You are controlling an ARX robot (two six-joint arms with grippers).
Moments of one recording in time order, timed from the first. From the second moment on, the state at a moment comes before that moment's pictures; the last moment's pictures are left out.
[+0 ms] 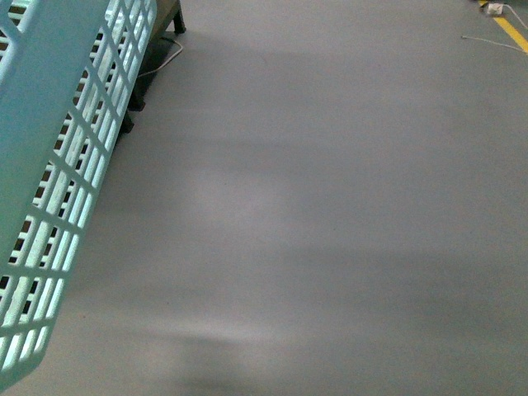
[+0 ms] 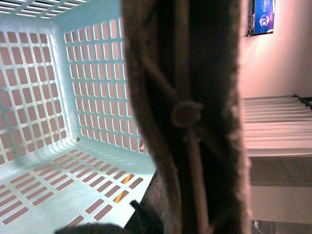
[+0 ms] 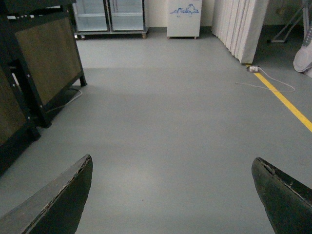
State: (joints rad) left arm -0.41 0.69 0.72 -0.13 -0.42 -1.47; right arm 0.00 0.00 0.02 0.00 0.00 0.00
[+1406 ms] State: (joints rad) left arm -0.41 0.69 0.72 -0.13 -0.43 -1.47; right arm 0.00 0.00 0.02 0.00 0.00 0.00
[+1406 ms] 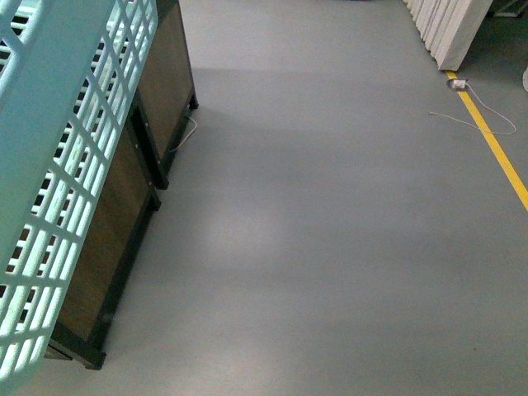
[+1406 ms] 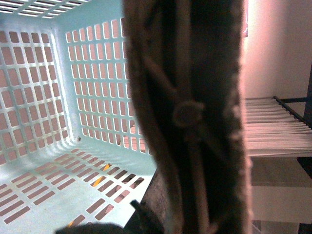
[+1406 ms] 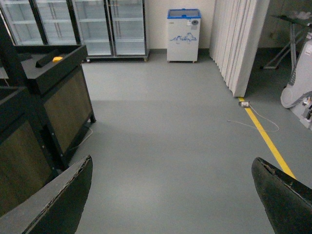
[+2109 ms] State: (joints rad) left arm -0.41 0.69 0.72 -0.13 -0.42 -1.47; right arm 0.00 0.00 0.02 0.00 0.00 0.00
